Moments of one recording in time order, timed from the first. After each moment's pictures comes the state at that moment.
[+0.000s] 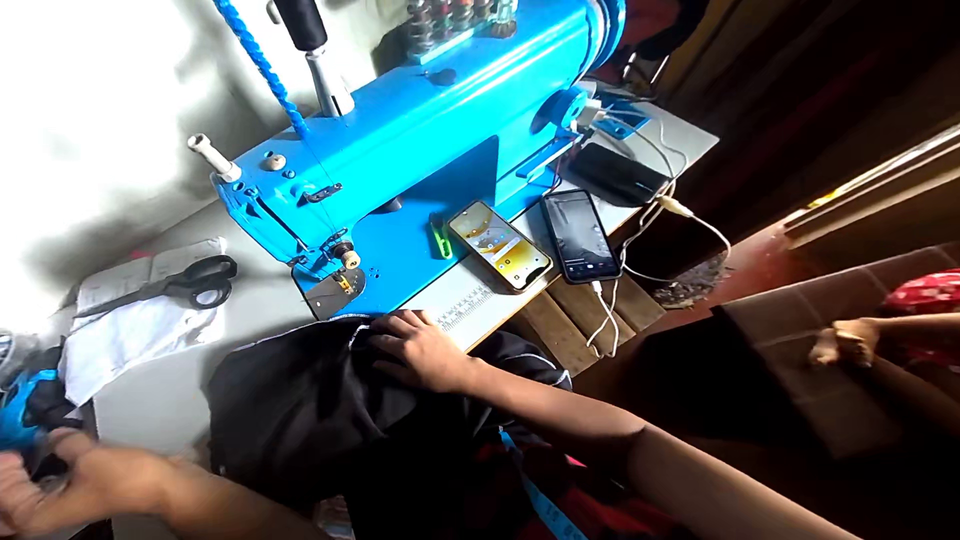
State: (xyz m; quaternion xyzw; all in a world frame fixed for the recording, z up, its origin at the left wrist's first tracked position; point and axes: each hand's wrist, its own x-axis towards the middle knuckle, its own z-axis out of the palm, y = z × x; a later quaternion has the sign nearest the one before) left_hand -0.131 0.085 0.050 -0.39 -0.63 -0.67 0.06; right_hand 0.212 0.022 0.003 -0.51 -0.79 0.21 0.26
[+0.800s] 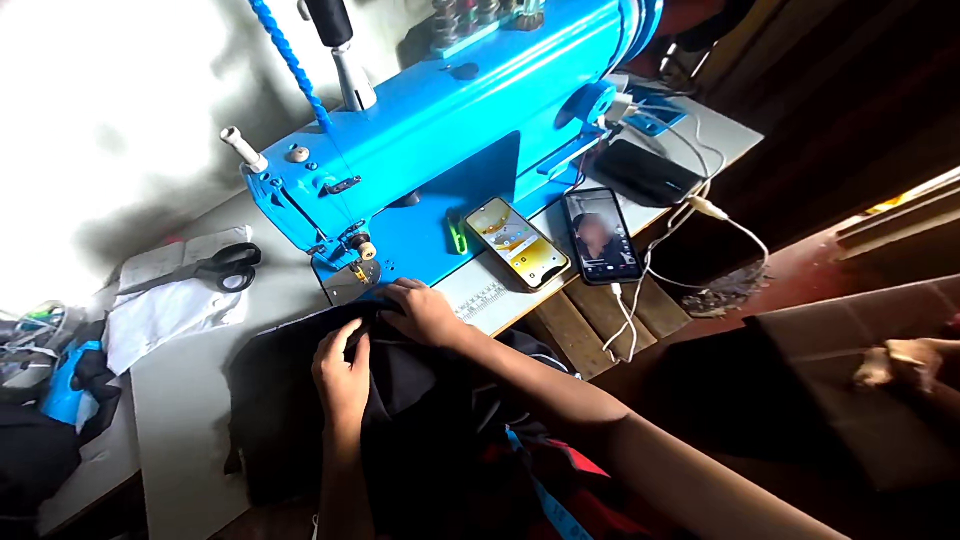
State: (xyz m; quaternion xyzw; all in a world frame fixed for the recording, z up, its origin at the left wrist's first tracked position) left_hand 0.029 0.042 0.003 -0.75 -0.51 -0.39 -0.12; right_hand 0.215 0.064 0.013 -0.54 -0.71 0.28 0.34
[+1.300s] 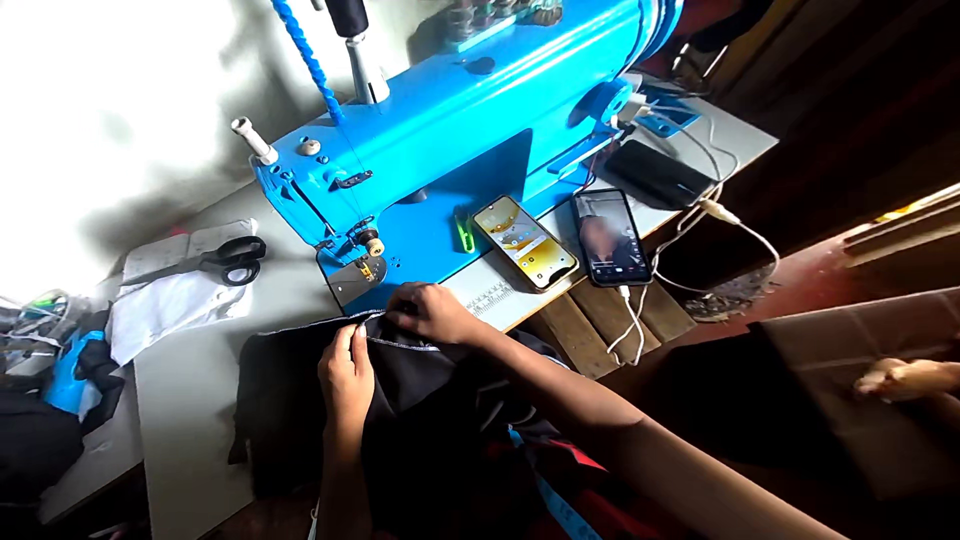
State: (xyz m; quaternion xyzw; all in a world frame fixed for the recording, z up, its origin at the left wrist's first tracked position) left_hand 0.033 0.035 0.012 -0.76 -0.52 -0.39 -0.08; right_hand 0.231 0.065 0.011 -0.47 -0.73 0.35 0.36
